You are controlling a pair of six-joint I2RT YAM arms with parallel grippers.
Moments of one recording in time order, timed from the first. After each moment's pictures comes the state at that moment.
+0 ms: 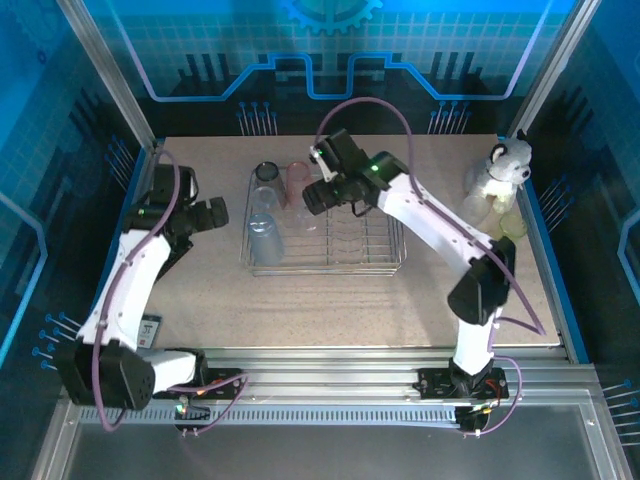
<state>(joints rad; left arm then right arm) 0.00 1.26 1.22 -0.89 -0.14 -0.29 0.70 1.82 1.87 -0.96 0.13 0.13</state>
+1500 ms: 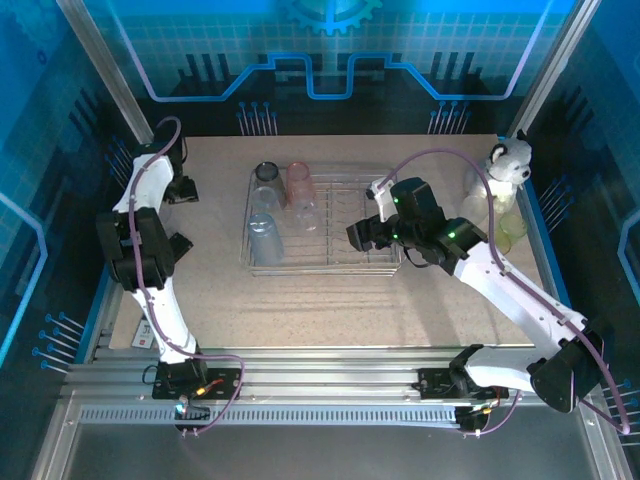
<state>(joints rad) 0.21 2.03 1.76 -1.03 -0.30 -0.20 0.59 1.23 1.14 -0.62 -0.06 0.15</state>
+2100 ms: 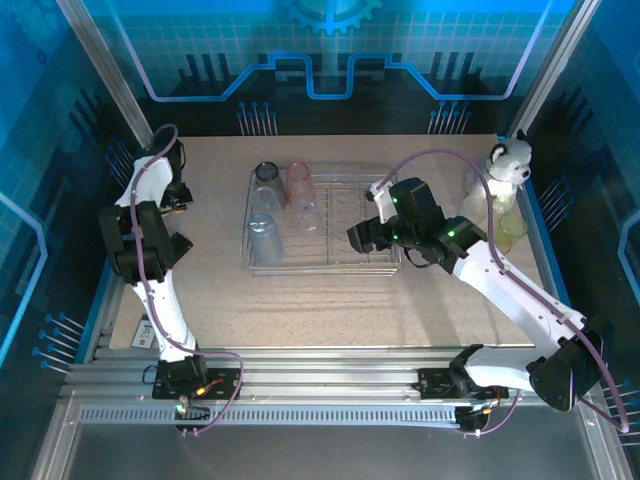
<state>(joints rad) 0.24 2.11 1.77 -1.04 -0.31 -0.27 0.59 1.23 1.15 -0.65 -0.06 0.15</state>
